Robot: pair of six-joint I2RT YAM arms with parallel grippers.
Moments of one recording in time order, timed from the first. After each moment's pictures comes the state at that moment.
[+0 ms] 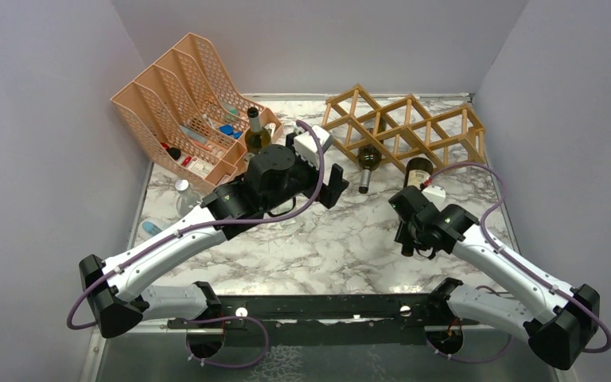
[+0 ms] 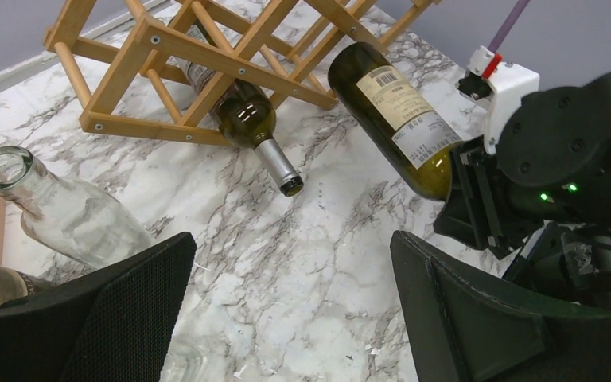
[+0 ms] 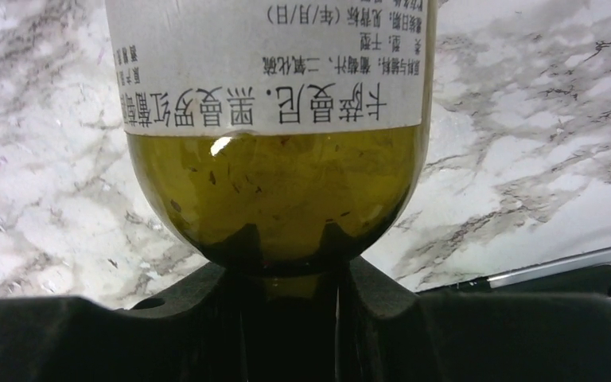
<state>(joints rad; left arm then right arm) -0.95 1.18 1.20 -0.26 -0.09 -0.16 0.69 0.96 0.80 -1.04 0.42 0.94</state>
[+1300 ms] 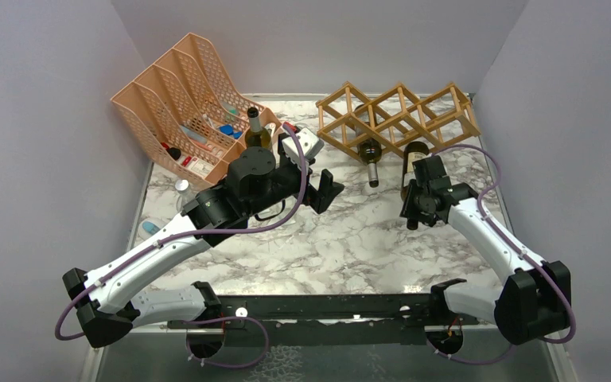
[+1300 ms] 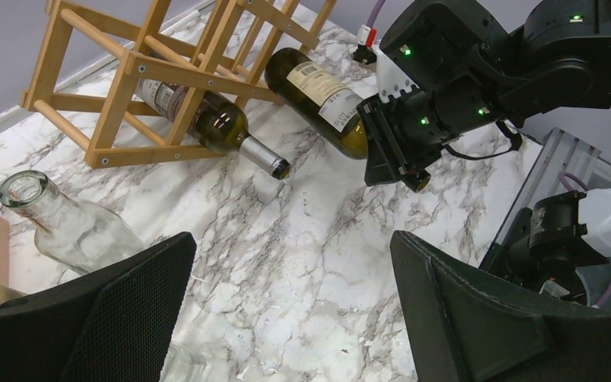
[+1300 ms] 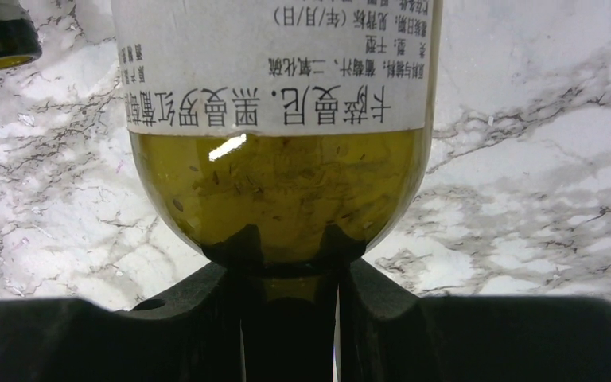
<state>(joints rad) -0.95 1.09 1.20 -0.29 -0.01 -0.11 0.27 1.18 0.81 -0.71 0.14 0.51</state>
